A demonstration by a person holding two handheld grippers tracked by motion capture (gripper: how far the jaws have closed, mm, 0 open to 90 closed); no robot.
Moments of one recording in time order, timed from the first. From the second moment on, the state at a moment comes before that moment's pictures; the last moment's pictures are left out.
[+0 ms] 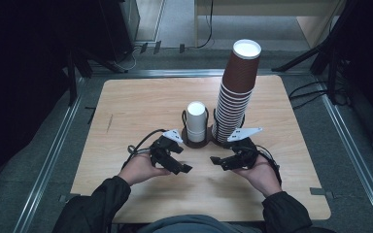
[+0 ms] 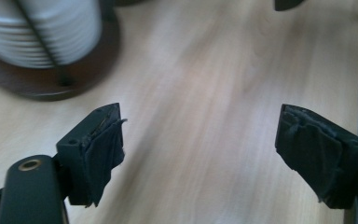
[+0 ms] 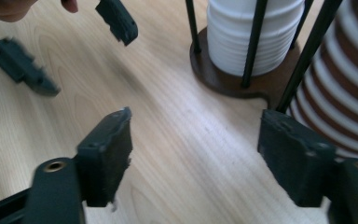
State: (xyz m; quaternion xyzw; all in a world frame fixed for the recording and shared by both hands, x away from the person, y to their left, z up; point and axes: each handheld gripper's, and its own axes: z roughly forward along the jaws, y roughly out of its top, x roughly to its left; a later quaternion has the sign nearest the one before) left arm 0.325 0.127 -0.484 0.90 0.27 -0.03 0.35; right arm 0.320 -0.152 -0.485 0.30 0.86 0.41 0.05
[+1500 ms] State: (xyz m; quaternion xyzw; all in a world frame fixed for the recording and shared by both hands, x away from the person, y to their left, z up) left arm 0.360 0.158 -0.440 0.88 0.28 0.04 0.39; right arm 0.318 -0.124 -0.491 0.32 0.84 0.43 0.07
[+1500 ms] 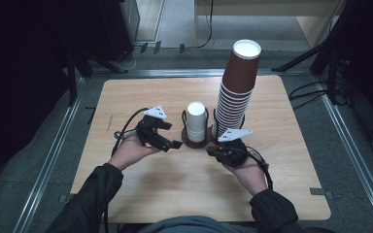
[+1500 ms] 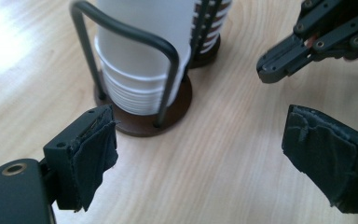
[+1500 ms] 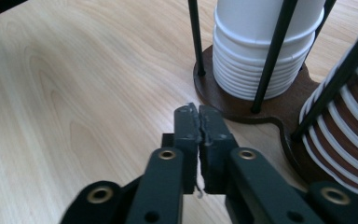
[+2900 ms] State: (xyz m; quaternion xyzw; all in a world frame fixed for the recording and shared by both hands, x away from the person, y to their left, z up) left arm 0.426 0.100 -0.407 0.90 0.22 0.06 0.38; right arm 0.348 -0.082 -0.517 0.40 0.79 0.44 0.13
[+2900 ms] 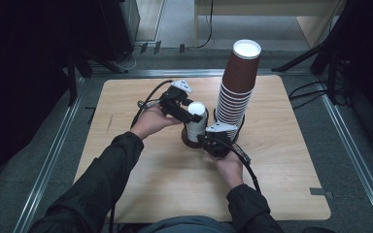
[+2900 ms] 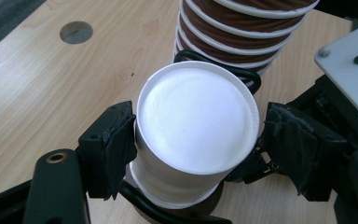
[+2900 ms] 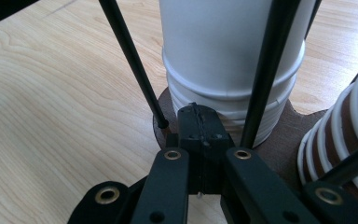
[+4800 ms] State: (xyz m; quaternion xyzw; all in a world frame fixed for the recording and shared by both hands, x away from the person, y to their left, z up) left arm 0.372 0.135 -0.311 0.89 0.19 0.09 0.40; right arm 0.323 -0.112 -0.483 0.30 0.84 0.45 0.07
